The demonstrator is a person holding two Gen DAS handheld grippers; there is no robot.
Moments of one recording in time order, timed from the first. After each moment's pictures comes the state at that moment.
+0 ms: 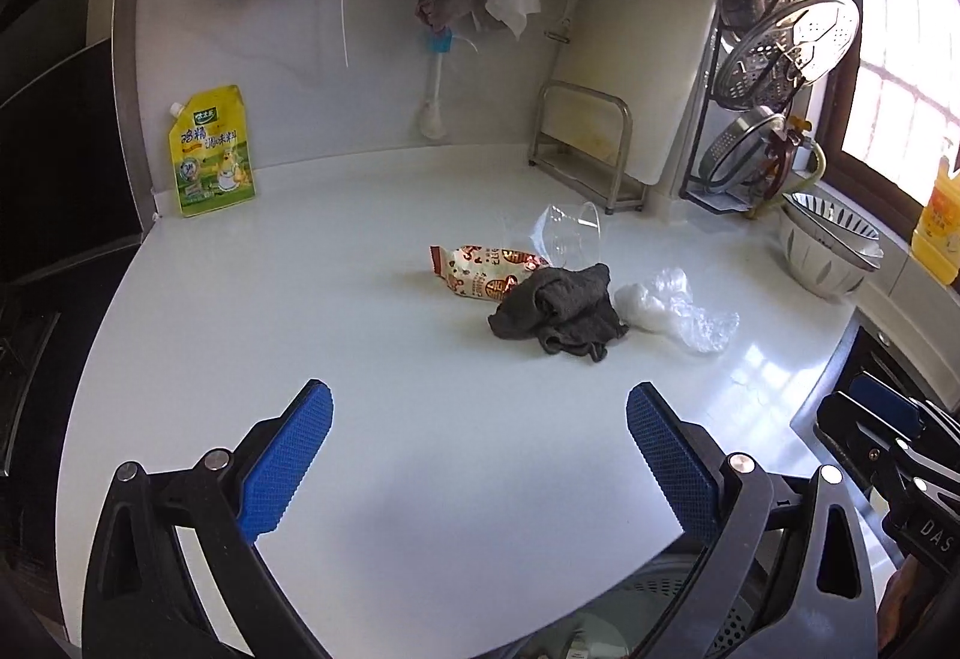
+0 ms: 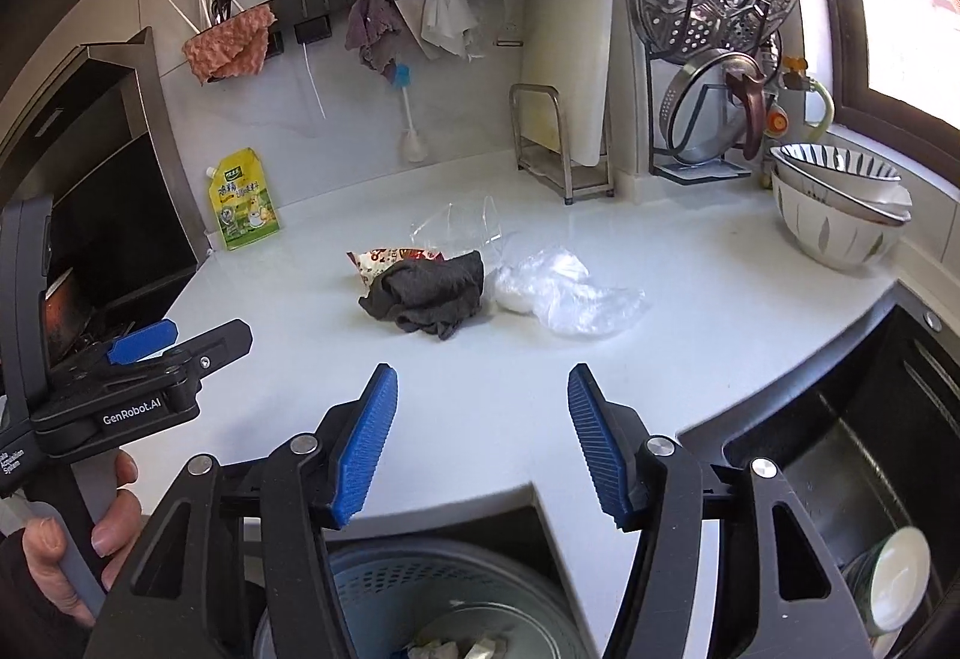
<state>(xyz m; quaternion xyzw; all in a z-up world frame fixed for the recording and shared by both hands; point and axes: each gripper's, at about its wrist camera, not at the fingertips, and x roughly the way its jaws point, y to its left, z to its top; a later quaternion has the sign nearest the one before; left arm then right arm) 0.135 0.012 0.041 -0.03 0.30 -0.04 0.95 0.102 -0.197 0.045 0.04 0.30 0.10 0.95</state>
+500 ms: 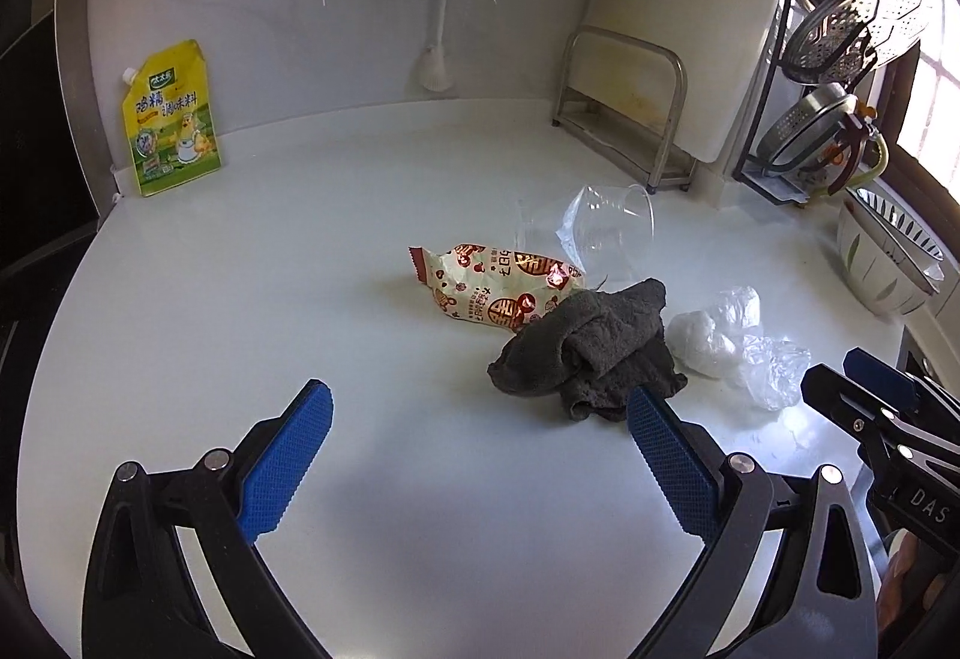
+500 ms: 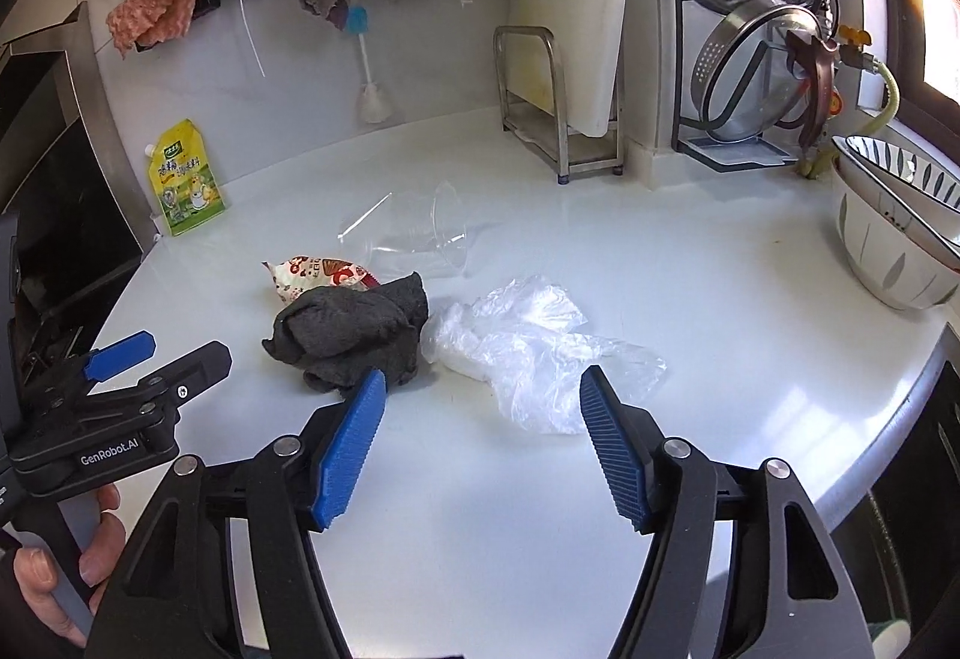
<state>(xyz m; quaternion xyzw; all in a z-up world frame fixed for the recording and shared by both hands) 0.238 -0.006 0.011 -0.04 0.36 -0.02 0.93 0.229 -0.200 0.021 0.03 0.36 0.10 0.93</state>
